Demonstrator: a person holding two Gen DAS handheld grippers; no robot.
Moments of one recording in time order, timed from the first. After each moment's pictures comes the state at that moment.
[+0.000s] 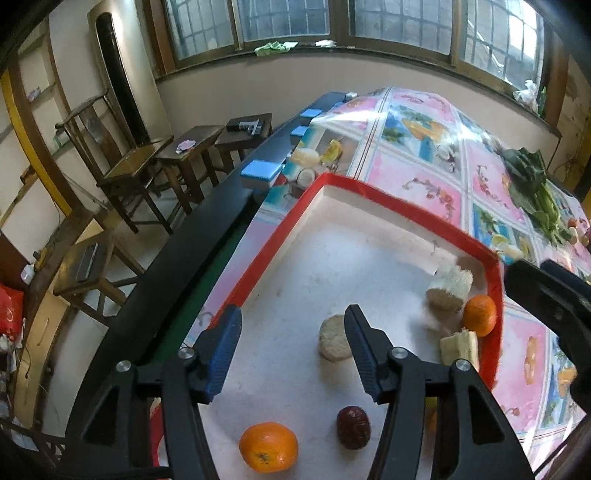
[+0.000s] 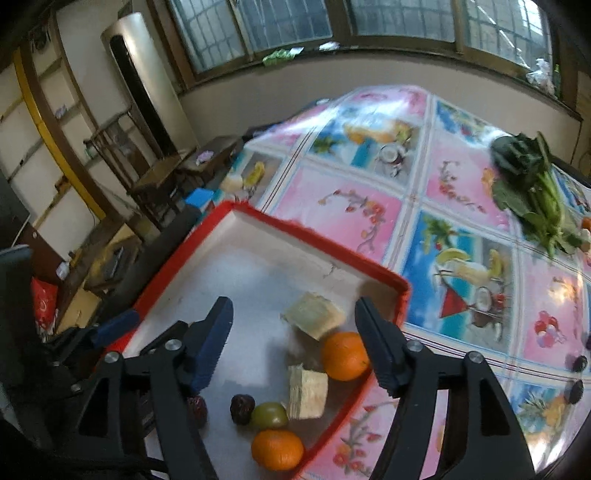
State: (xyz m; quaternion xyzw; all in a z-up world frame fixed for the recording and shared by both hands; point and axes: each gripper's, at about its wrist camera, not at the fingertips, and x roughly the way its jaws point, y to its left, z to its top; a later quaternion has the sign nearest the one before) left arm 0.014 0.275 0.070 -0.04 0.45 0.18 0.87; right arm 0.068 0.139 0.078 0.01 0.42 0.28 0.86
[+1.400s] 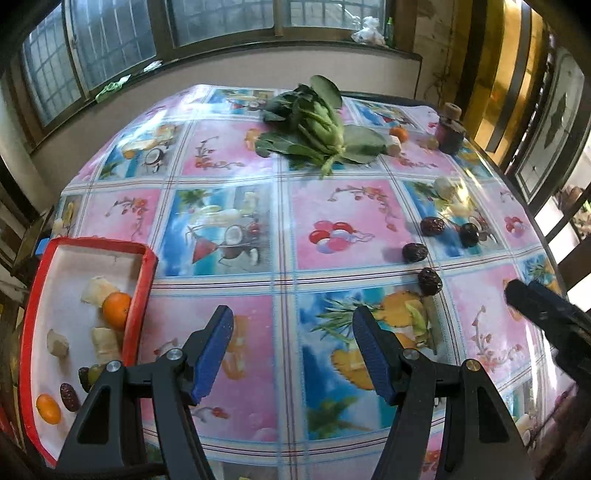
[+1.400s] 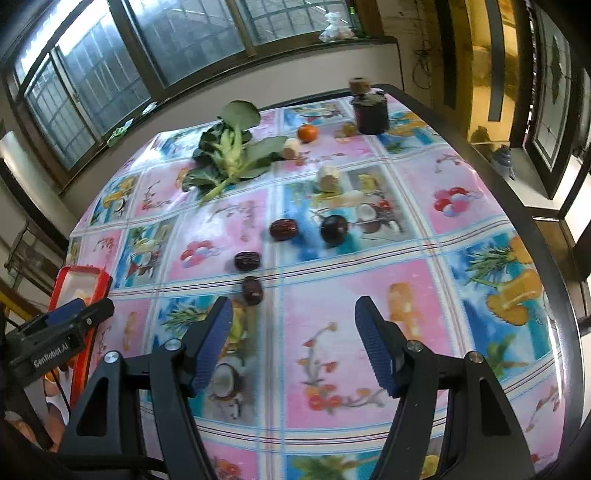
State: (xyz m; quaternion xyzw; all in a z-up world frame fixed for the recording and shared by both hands) left arm 0.034 0.006 0.069 0.05 0.47 -0.04 0.88; right arm 0.015 -0.211 0.054 0.14 0.43 0.03 0.89
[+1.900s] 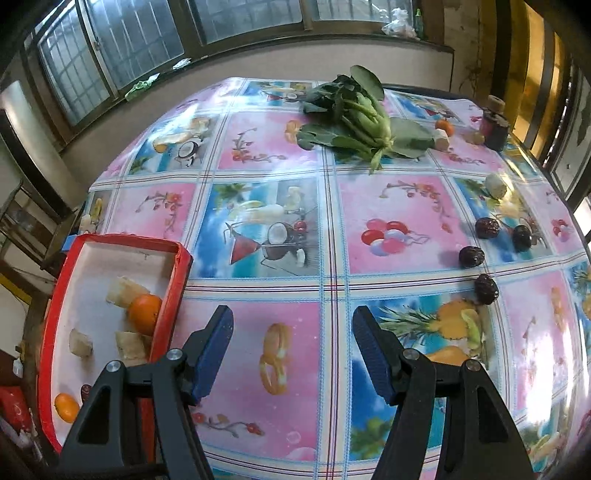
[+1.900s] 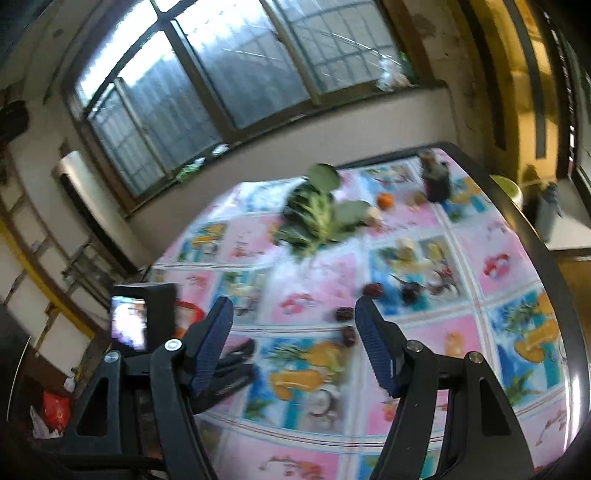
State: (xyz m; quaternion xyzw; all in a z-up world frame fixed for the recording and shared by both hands) left arm 0.050 0.019 0.055 0.07 0.48 0.04 0.88; right arm -0.019 -0.175 0.142 0.17 0.32 0.17 0.92
